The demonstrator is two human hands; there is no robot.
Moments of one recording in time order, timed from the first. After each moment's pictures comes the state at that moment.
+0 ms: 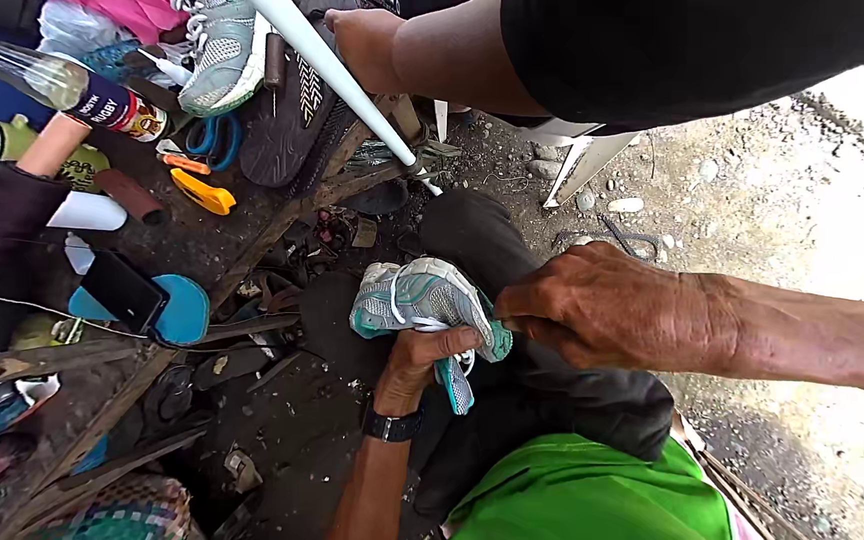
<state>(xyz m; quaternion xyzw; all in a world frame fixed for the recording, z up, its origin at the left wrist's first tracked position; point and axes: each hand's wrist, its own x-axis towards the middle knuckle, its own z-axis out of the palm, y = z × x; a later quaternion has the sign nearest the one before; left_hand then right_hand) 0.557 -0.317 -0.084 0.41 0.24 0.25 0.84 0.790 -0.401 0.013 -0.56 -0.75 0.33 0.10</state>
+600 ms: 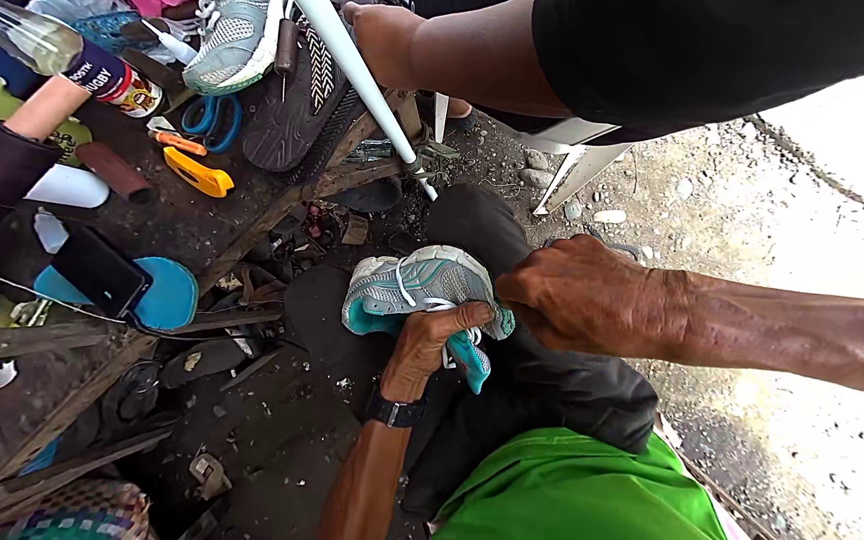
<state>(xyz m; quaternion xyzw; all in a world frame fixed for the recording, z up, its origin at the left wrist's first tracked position) 0.570 -0.319 -0.089 0.40 0.33 0.22 0.82 0.773 -0.381 0.030 -0.60 -0.72 0.34 -0.06</state>
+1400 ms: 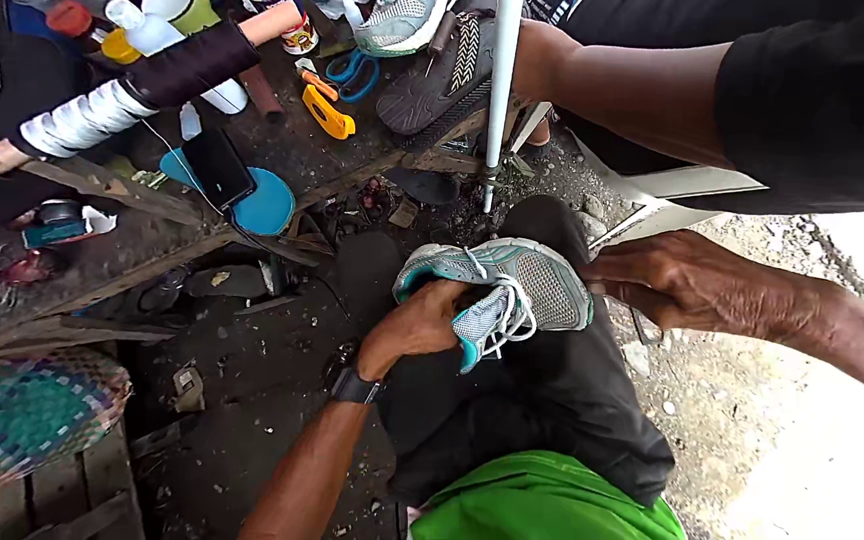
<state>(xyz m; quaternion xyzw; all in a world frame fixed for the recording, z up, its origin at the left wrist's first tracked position) 0.508 -0.272 -0.069 0.79 0.24 0.07 0.55 0.834 -0.369 -0.002 -0.49 -0.83 0.24 0.09</state>
